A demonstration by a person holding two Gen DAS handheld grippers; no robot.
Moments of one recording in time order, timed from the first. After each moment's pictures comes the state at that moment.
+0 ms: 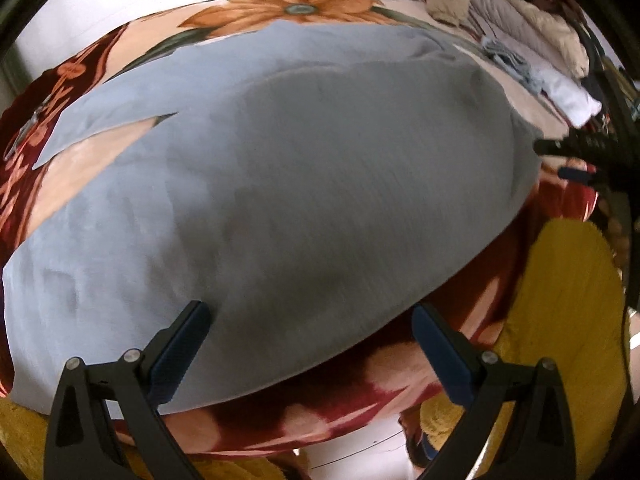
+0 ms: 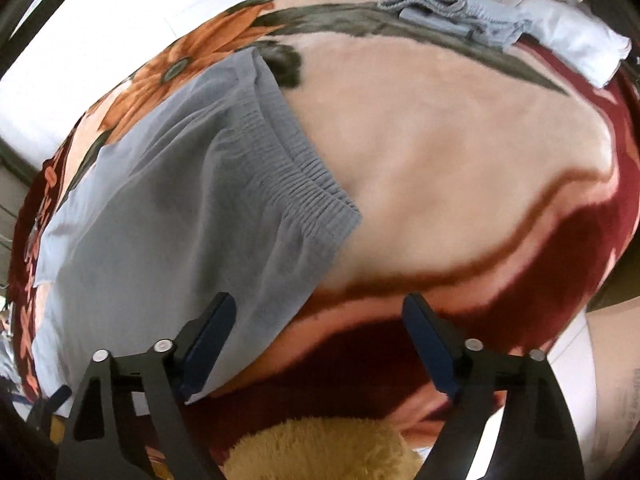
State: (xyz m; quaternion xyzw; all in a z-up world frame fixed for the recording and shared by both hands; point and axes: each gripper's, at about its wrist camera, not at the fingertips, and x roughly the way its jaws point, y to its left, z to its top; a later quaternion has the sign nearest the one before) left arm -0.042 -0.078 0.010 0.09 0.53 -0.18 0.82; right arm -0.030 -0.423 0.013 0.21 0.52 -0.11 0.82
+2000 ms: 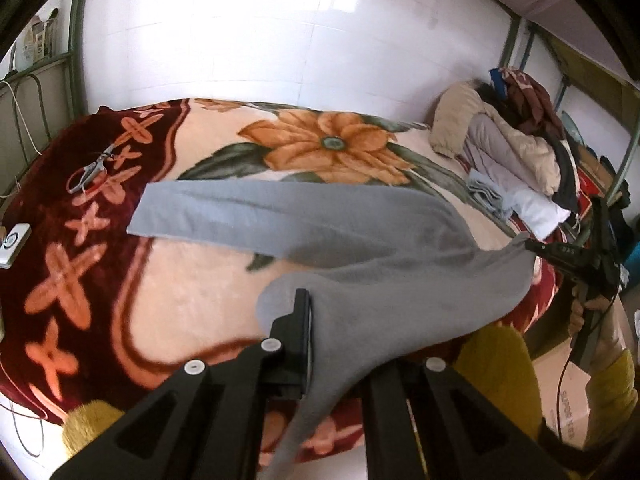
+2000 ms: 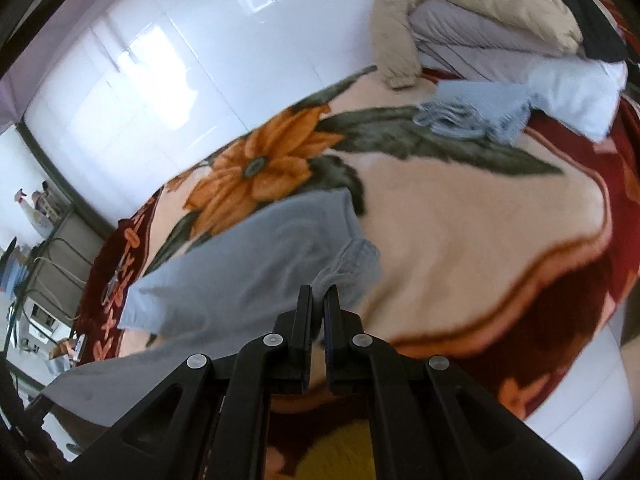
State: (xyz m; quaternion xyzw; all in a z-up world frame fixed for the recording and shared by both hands) left arm -0.060 0.006 0.176 -0.02 0.40 -0.17 0.90; right arm -0.066 -0.426 0.126 0.25 0.36 -0.05 0.90
